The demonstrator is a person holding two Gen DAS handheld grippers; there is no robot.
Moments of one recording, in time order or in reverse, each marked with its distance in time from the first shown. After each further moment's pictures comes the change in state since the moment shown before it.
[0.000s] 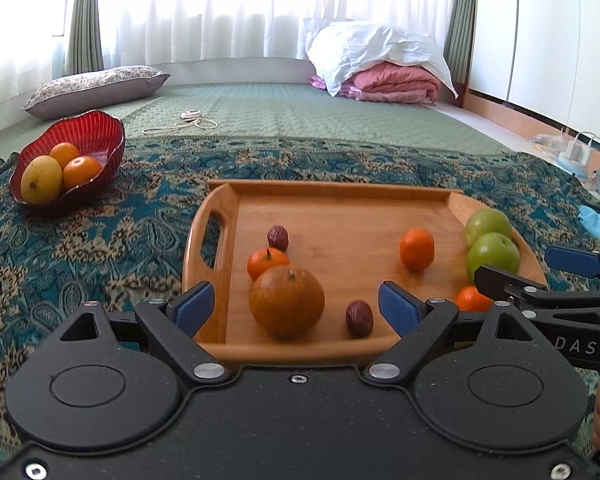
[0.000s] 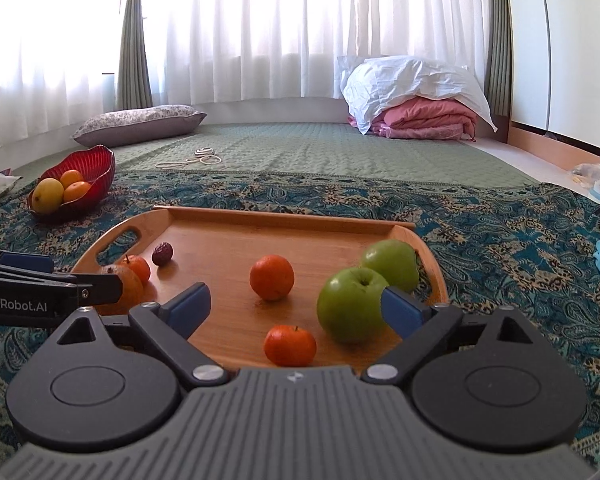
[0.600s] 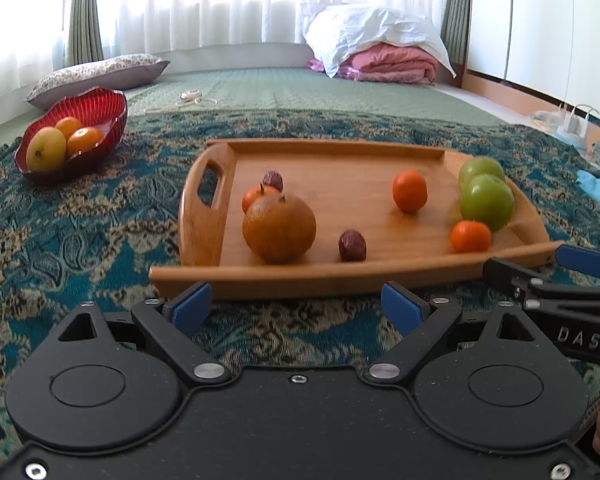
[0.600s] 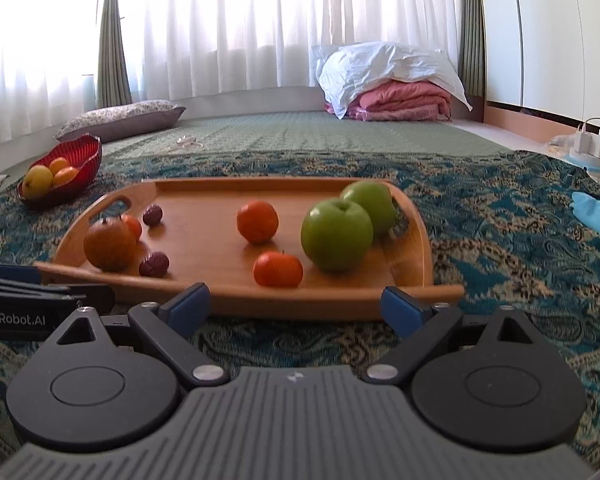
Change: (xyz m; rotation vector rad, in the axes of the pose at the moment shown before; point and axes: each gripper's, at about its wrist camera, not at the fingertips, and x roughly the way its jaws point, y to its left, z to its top) left arm -0.007 -0.009 -0.047 0.026 0.041 0.017; right arm -0.019 0.004 -0.049 0.048 0.022 -0.057
